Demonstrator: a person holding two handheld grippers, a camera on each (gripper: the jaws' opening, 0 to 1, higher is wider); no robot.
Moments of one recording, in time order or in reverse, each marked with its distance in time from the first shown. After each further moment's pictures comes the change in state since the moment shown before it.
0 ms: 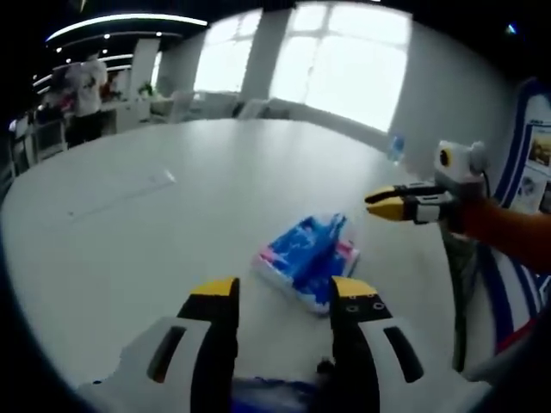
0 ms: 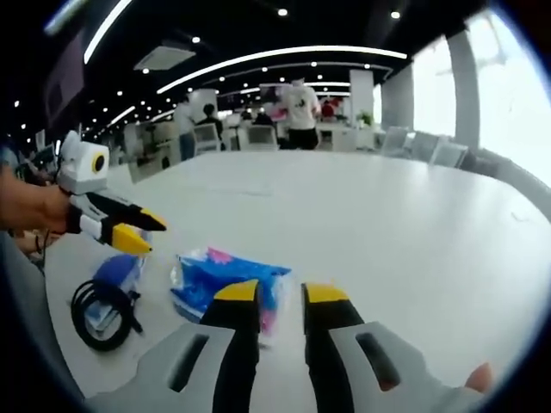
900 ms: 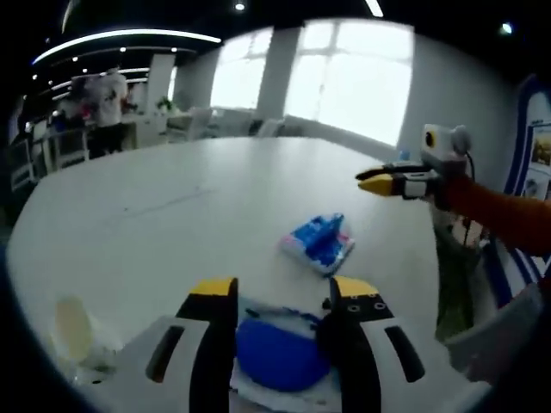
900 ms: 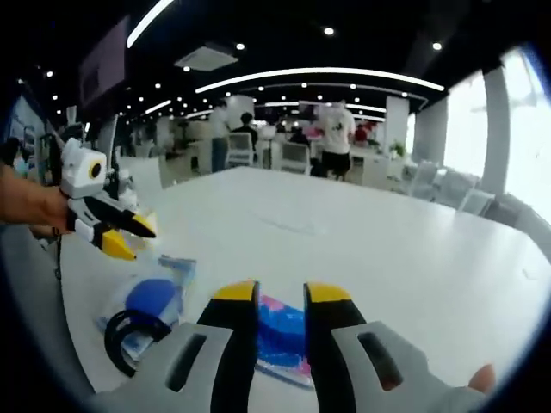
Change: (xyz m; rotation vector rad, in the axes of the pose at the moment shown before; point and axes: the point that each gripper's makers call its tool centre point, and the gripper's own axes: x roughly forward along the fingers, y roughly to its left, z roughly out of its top) left arm -0.114 0.016 -0.012 -0.005 -0.079 0.082; right arm 0.001 0.077 0.072 -0.156 -0.079 0.122
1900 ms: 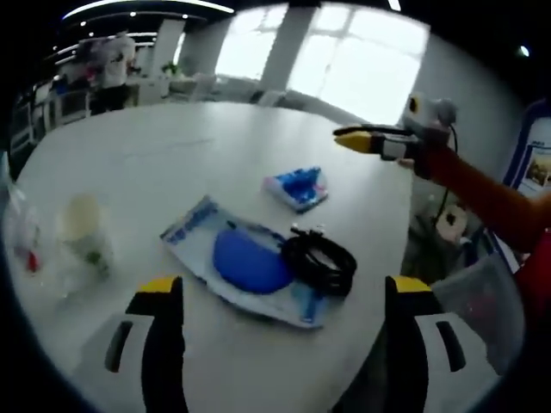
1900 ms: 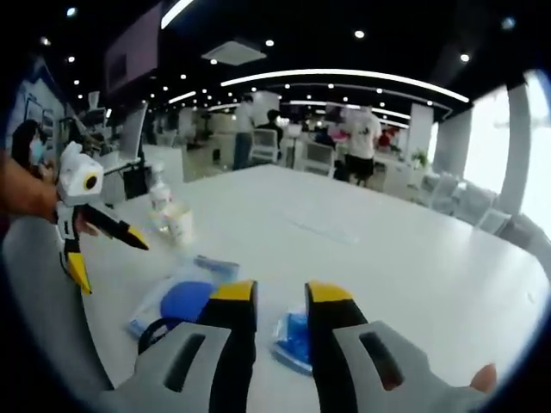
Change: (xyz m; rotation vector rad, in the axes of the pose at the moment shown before) left arm -0.073 -0.031 -0.069 -0.112 0.142 -0.040; right arm -0.006 0.065 0.017 -0.080 0.008 0.089
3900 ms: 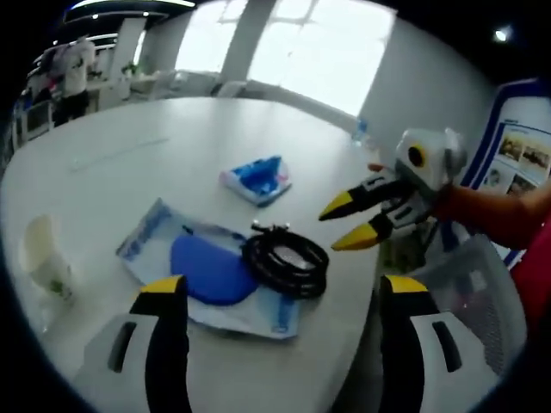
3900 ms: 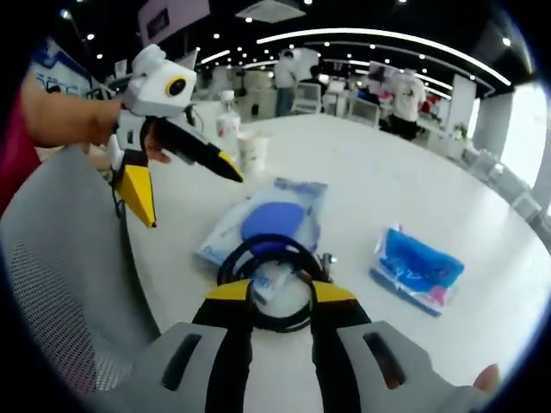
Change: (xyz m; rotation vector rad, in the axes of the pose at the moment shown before) left arm 0.031 -0.031 0.002 0.091 0.058 -0.171; right arm -0.021 0.107 -0.094 -0.041 0.227 0.195
